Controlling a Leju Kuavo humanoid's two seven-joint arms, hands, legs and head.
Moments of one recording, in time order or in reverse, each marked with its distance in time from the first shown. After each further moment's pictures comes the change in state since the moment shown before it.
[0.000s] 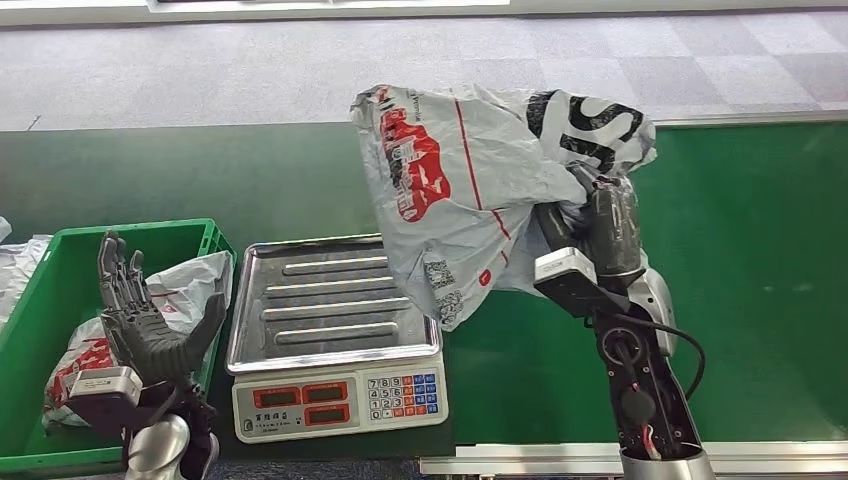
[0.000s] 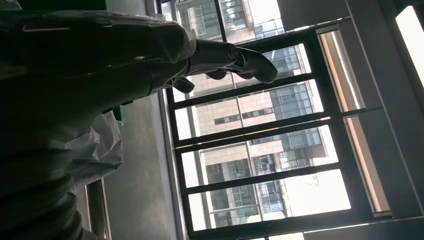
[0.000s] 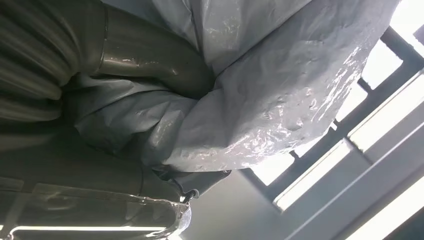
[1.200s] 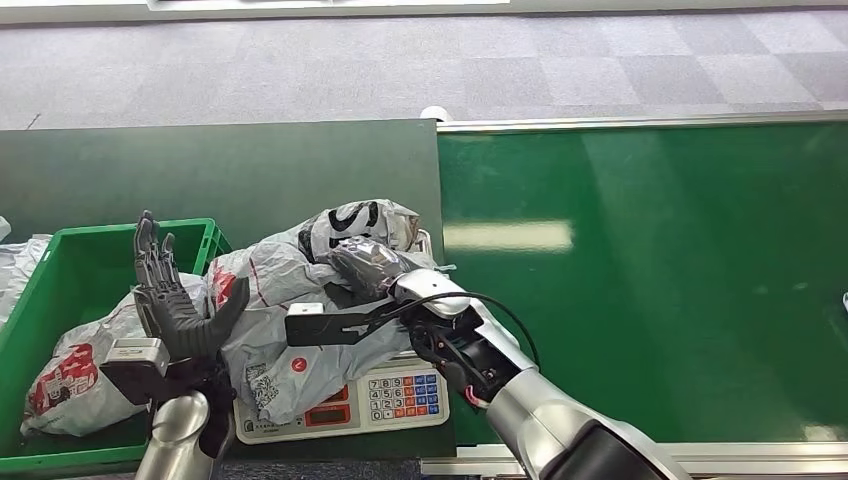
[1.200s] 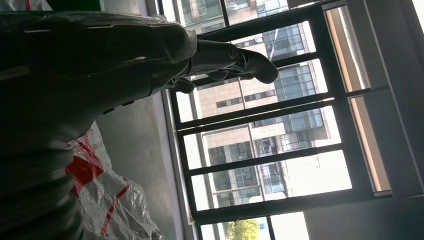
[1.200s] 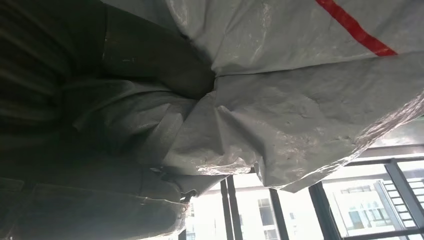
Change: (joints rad) left arm -0.099 0.022 -0.064 0.126 0.021 -0.009 -0.005; right arm -0.368 0.317 0.557 0.851 0.202 0.155 0.184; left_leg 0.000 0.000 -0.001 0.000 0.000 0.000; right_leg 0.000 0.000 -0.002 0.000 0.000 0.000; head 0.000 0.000
